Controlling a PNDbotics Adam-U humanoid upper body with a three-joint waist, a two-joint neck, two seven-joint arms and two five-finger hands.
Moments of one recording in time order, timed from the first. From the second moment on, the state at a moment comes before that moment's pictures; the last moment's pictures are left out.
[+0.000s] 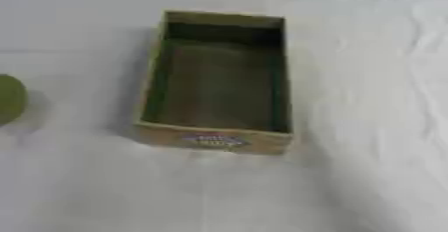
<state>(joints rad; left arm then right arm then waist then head) -0.27 0.48 0.36 -1.99 -0.11 -0.31 0.42 -0.45 -0.53 -0.26 -1.98 0.08 -0.47 -0.35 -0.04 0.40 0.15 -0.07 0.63</state>
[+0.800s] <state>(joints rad) -0.04 0.66 0.33 -1.99 -0.54 -0.18 0.35 -0.41 -0.57 -0.26 -1.98 0.11 -0.48 -0.36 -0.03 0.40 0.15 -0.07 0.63</state>
